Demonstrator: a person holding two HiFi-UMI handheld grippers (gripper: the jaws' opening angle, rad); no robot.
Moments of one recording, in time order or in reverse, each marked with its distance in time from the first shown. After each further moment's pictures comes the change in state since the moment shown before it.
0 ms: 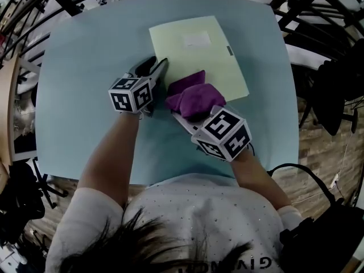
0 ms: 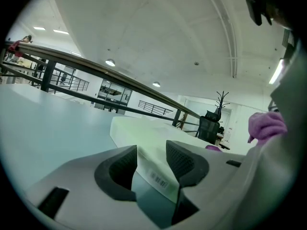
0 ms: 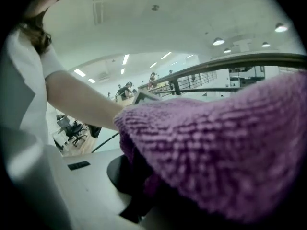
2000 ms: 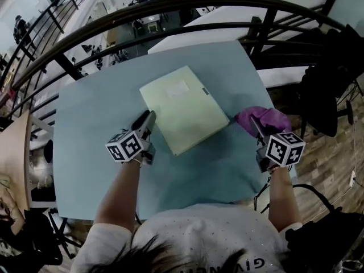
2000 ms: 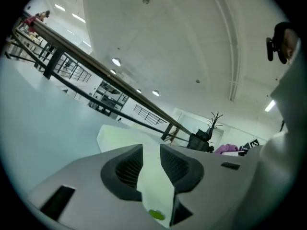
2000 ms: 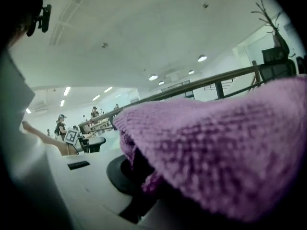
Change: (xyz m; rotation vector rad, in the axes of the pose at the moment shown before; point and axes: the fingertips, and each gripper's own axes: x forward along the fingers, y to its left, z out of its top) left arm -0.037 -0.030 0.043 -0.202 -0.116 -0.101; right arm -0.260 -0.156 -0.045 0.387 -0.400 -0.645
